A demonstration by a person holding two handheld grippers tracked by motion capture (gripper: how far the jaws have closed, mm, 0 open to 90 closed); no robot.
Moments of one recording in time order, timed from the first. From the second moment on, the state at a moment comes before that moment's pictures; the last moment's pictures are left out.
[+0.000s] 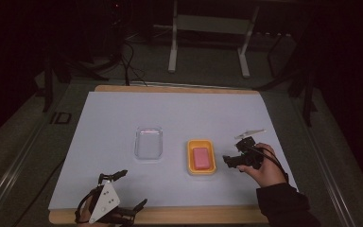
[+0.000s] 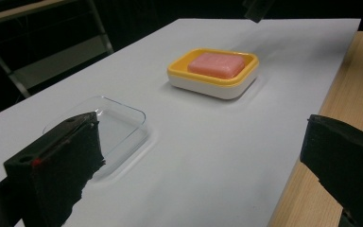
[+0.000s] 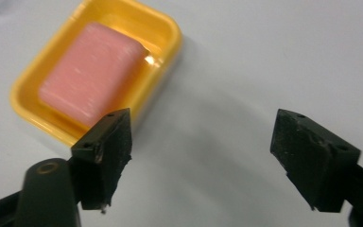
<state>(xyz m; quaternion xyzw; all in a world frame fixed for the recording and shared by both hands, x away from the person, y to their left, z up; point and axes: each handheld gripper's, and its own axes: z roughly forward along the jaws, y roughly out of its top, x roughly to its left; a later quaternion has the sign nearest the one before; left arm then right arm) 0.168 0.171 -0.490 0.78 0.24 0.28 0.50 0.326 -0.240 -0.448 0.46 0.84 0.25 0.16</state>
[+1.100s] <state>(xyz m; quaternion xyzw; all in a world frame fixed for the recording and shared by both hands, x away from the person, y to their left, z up) 0.168 0.171 -0.490 0.78 0.24 0.28 0.50 0.289 -0.298 -0.482 0.52 0.77 0.29 0.22</state>
